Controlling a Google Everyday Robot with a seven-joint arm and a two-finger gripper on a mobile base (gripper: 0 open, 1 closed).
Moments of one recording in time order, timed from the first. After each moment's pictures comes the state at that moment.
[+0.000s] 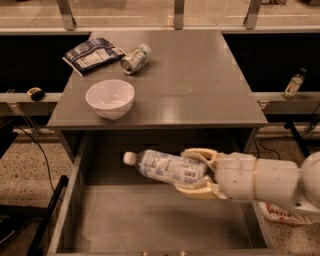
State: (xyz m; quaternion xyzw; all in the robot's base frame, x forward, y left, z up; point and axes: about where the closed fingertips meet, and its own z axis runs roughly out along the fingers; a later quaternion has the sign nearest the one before) arm 0.418 -0.064 0.803 -0.55 0.62 0.21 0.52
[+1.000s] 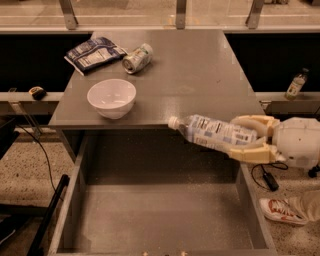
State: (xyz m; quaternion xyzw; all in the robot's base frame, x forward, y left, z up) arm 0.460 -0.178 0.865 -0.48 0.65 0.24 0.53
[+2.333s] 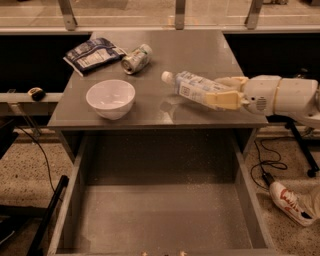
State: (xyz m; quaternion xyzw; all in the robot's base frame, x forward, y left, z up) arm 0.602 -0.157 0.894 -0.35 0.71 0.28 0.54
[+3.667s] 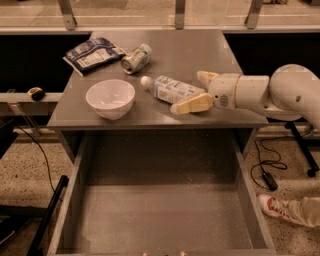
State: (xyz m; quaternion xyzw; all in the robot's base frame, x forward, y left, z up) arm 0.644 -0.085 0.867 -0.40 0.69 0.29 0.53
